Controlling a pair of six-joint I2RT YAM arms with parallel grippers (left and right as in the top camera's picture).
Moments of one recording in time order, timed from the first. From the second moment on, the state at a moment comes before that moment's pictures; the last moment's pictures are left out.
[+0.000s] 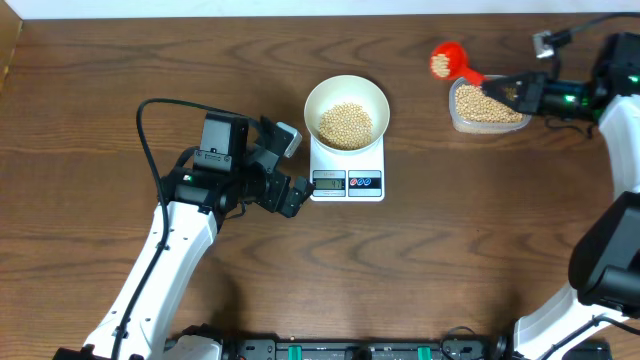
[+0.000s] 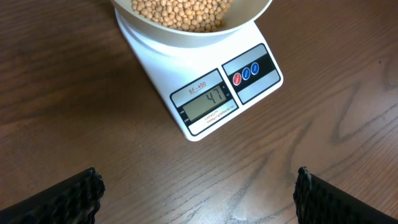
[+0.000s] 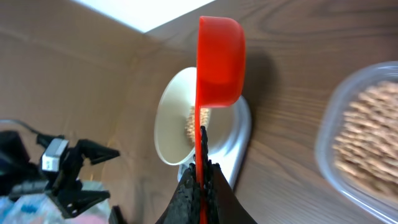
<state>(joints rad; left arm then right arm) -0.22 1.32 0.99 -0.71 0.41 0.22 -0.27 1.89 1.54 -0.79 -1.15 -0.11</state>
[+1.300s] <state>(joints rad) -0.22 1.32 0.99 -0.71 0.41 0.22 0.08 1.89 1.54 -0.70 -0.97 -0.21</state>
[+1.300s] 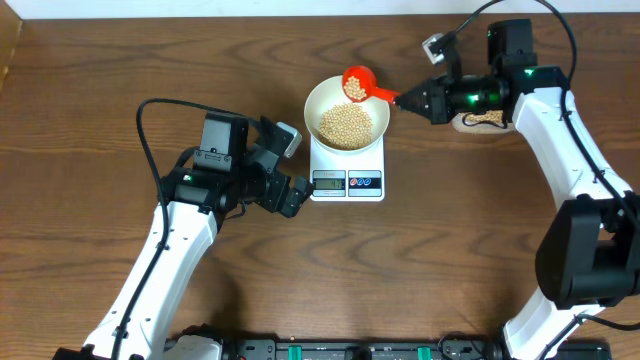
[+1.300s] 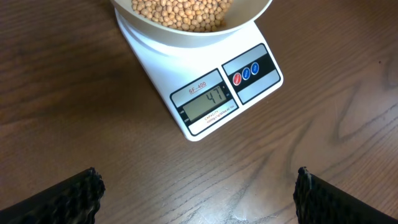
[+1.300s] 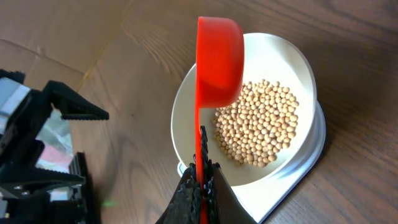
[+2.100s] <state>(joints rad) -0.22 1.32 0.99 -0.71 0.41 0.22 0.12 1.89 1.54 -0.75 -0.82 -0.44</state>
